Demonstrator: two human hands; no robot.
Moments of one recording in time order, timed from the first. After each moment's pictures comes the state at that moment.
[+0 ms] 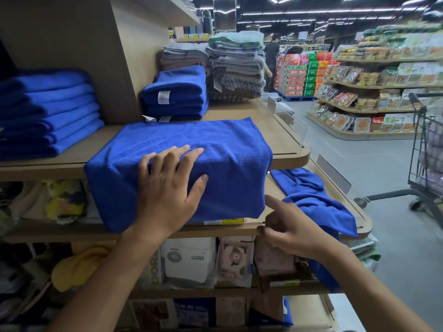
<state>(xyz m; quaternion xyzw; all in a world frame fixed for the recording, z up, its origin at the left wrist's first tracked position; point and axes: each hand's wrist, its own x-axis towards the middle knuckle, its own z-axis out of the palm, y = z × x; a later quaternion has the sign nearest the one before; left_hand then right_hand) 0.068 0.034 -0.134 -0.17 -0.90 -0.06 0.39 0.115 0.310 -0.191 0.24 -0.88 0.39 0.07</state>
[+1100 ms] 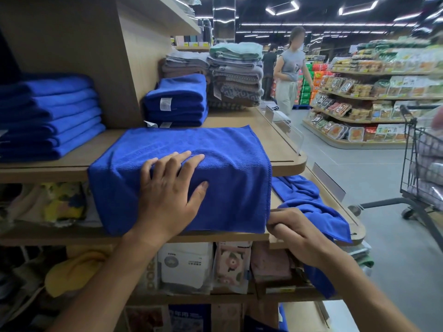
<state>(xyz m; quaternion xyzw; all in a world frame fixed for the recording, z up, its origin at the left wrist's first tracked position) 0.072 0.032 -0.131 -0.17 -0.91 -0.06 0.38 0.126 0.313 -0.176 0.28 -0.86 0.41 0.11</state>
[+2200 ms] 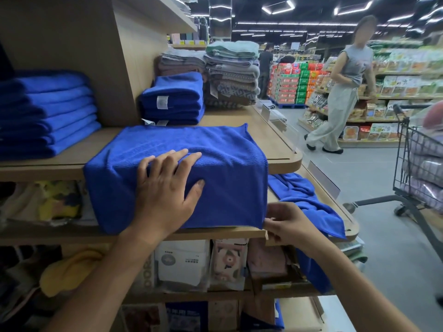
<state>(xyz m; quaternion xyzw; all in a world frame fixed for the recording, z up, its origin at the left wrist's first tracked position) 0.070 0.032 -0.133 -0.18 -0.90 -0.06 0.39 0.113 0.313 -0.189 0.05 -0.82 0.57 -0.01</state>
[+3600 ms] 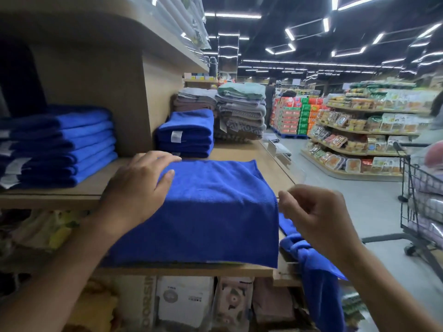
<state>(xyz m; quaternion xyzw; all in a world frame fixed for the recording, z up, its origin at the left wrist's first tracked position) 0.052 -0.031 -0.049 -0.20 -0.90 -0.16 0.36 0.128 0.299 -0.075 0.12 -0.85 0.34 0.39</state>
